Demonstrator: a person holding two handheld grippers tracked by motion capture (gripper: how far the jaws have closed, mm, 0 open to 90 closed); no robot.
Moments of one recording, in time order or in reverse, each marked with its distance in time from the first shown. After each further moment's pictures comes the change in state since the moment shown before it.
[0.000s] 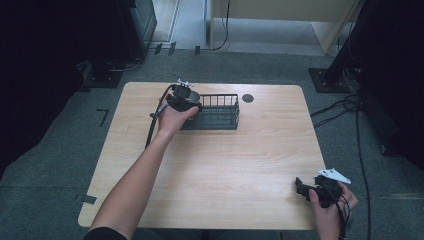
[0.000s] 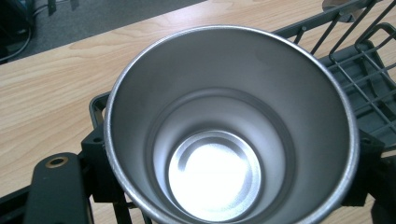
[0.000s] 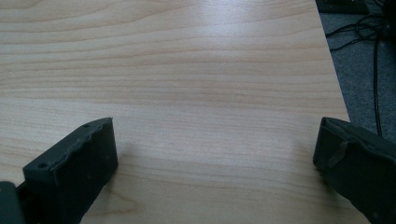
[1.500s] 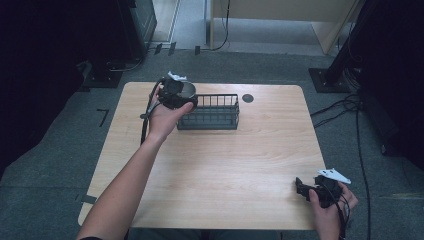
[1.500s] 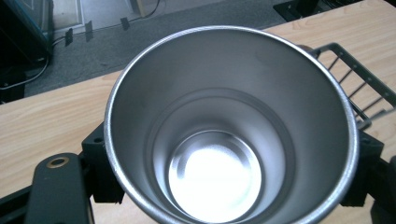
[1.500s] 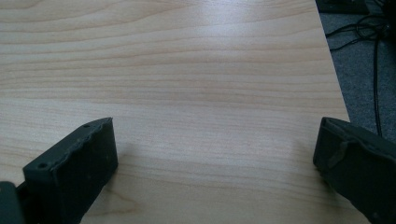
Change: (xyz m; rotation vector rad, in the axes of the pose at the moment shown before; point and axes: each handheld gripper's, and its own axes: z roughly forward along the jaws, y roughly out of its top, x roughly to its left) left arm -0.002 0.011 -0.073 -0.126 0.001 -0.018; right arm 0.000 0.000 0.000 0.000 0.000 -0.001
